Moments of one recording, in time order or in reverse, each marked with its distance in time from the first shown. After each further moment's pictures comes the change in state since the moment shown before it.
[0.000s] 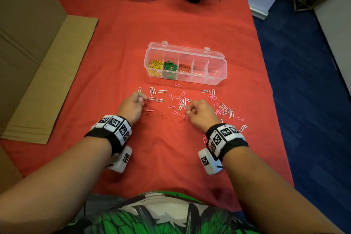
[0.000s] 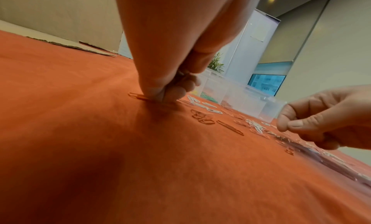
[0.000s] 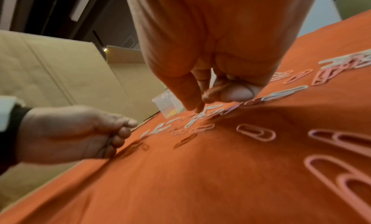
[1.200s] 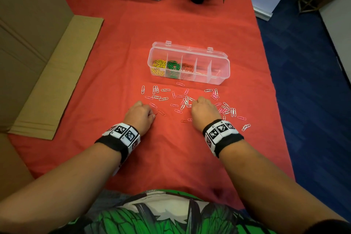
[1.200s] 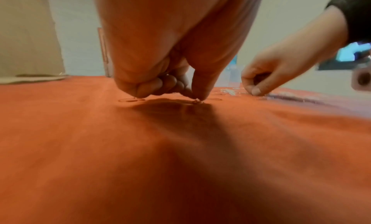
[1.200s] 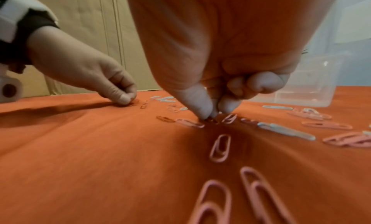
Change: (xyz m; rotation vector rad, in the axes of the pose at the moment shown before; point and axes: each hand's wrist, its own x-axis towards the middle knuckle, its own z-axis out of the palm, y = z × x) left_hand -0.028 -0.012 0.010 0.587 -0.043 0.167; right_hand -0.004 -0.010 0.001 -0.665 -0.030 -0.153
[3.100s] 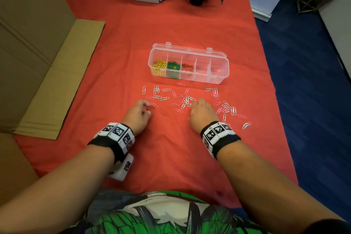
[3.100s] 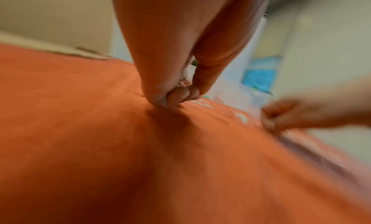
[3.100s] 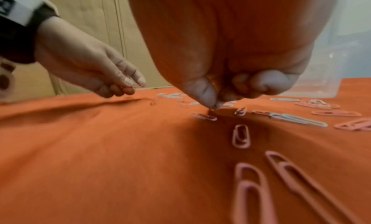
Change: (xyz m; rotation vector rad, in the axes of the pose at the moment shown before) left_hand -0.007 -0.005 -0.008 -0.378 -0.015 -0.080; right_hand -0.002 -0.009 0.011 0.143 0.004 0.087
